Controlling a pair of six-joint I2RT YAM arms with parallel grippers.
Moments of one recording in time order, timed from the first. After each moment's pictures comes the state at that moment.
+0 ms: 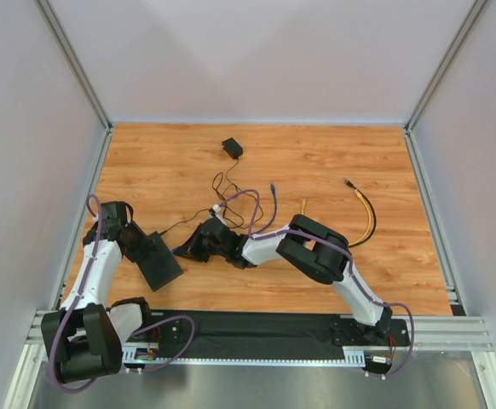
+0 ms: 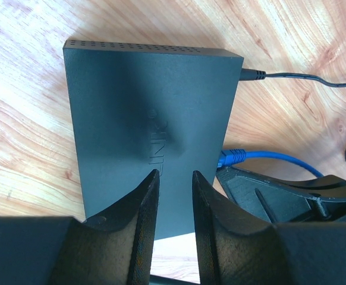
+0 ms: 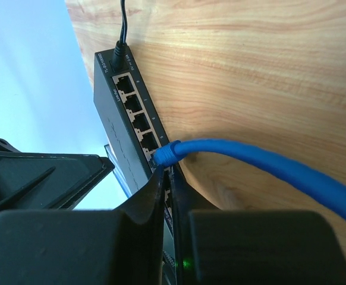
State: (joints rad) left arm 0.18 1.04 0.60 -0.70 0.10 -0.64; right arm 1.08 2.25 1.27 0.48 -0.08 1.46
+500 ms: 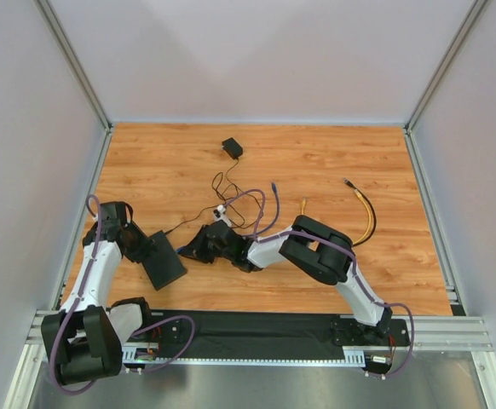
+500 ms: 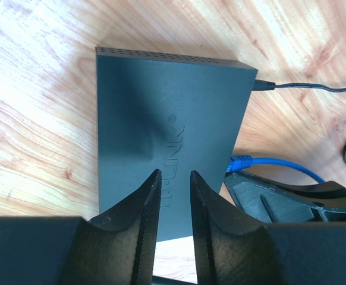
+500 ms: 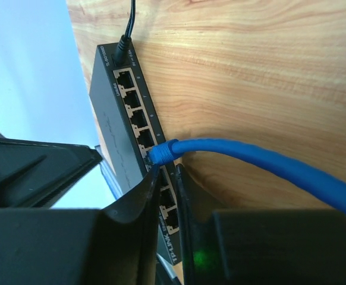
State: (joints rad) left arm 0.18 1.03 0.60 -0.70 0.10 -0.64; right arm 1.08 2.22 1.18 0.57 -0.03 1.41
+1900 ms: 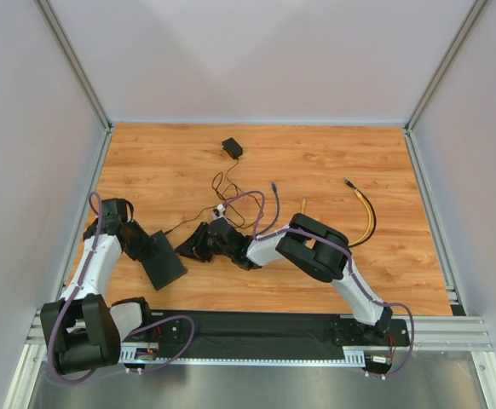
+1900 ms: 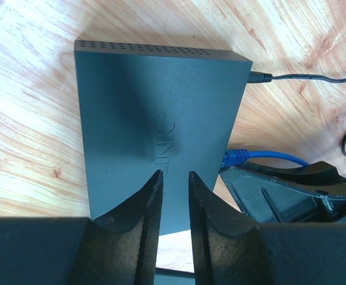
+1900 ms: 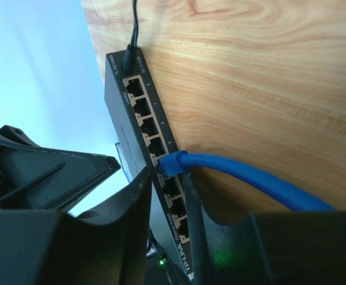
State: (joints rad) left arm 0.18 1.09 0.62 -0.71 0.14 -0.63; right arm 1.06 2.26 1.21 0.63 -0.11 1.47
